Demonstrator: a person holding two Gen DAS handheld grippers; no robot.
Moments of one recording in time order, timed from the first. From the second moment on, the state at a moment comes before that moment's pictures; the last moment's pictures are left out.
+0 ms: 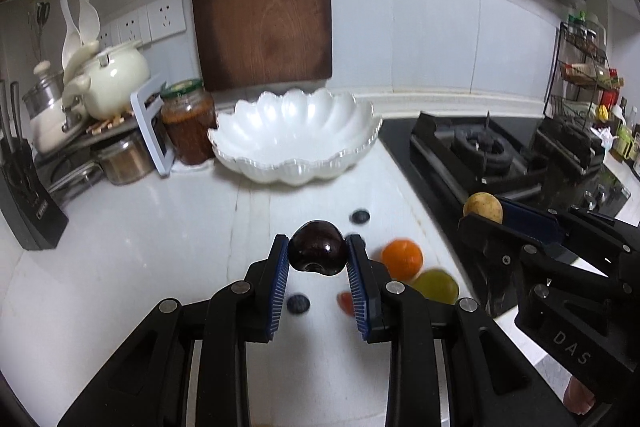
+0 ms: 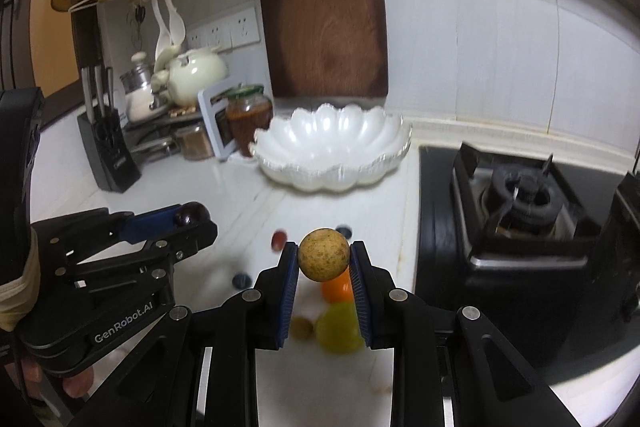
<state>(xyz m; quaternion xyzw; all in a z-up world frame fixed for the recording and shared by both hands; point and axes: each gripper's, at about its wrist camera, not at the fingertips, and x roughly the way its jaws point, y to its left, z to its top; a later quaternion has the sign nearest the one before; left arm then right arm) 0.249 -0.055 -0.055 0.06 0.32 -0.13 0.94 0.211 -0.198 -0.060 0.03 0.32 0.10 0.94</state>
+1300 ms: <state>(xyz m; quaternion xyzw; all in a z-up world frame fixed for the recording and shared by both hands) 0.448 -0.043 -0.013 0.07 0.34 -0.10 0.93 0.414 -0.180 -0.016 0.02 0.34 0.08 0.94</state>
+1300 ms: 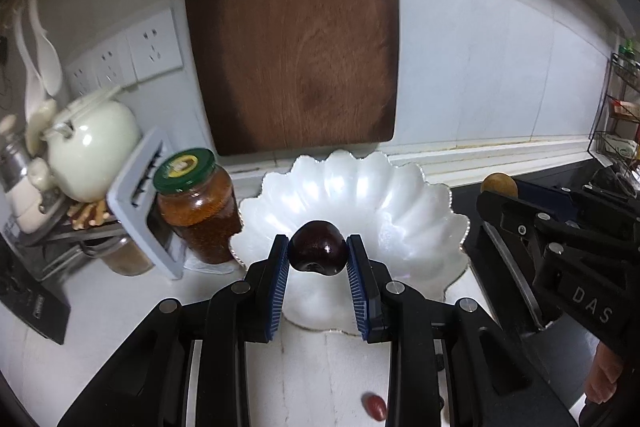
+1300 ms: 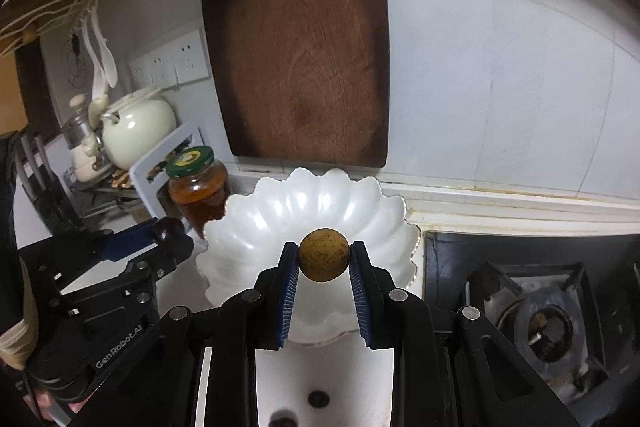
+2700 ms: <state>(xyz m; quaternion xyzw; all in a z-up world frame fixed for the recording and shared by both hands) 0.522 -0.031 -0.062 0.05 0.42 -0.07 0.90 0.490 -0.173 -0.080 0.02 0.45 0.06 0.89</state>
